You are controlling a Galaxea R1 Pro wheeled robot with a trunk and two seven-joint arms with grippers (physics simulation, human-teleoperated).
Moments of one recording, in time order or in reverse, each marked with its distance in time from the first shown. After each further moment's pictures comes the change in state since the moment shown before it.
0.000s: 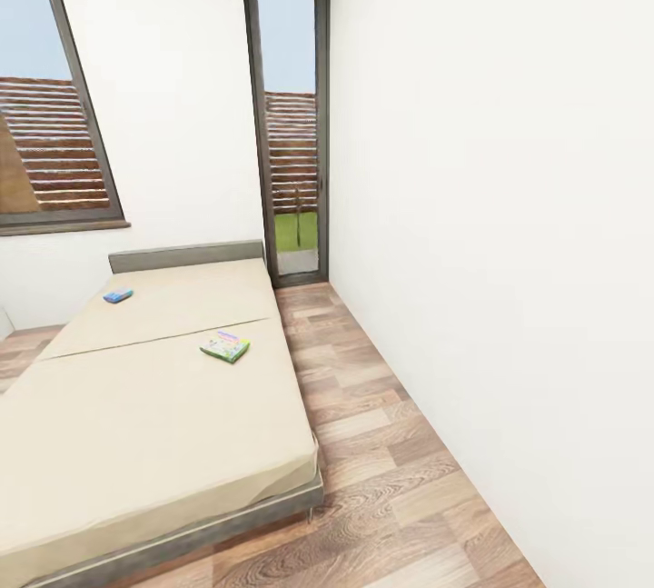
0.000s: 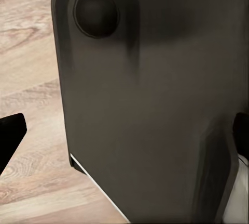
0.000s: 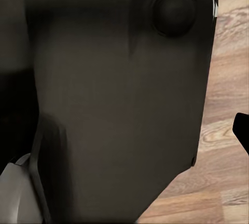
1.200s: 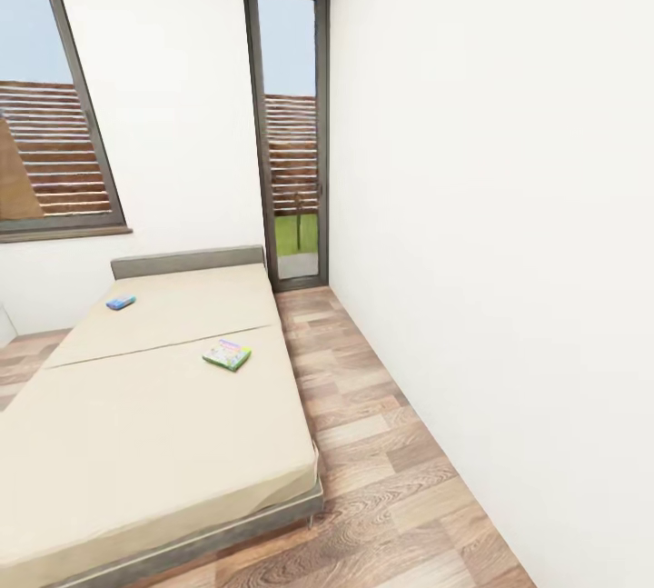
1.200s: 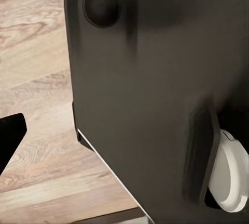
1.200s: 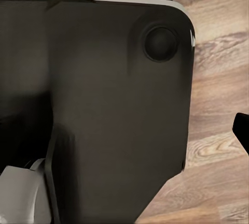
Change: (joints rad) left arm 0.000 0.000 0.000 0.000 0.003 0.003 0.004; right arm 0.001 -0.003 0.001 0.000 -0.002 -0.106 0.000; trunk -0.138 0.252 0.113
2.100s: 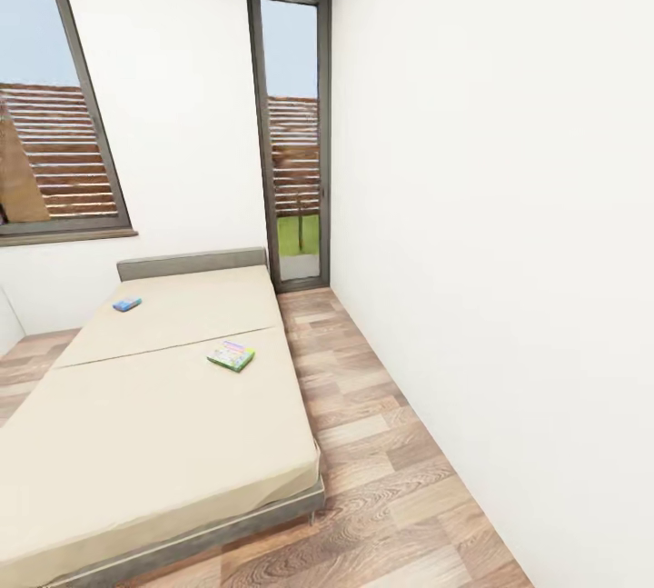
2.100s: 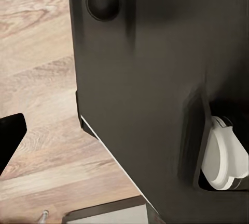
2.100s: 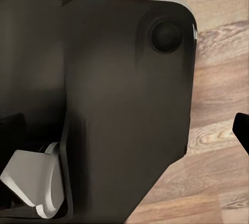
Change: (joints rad) left arm 0.000 0.000 0.000 0.000 0.000 -0.001 0.000; right arm 0.002 0.012 0.001 0.000 0.002 0.001 0.000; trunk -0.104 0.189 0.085
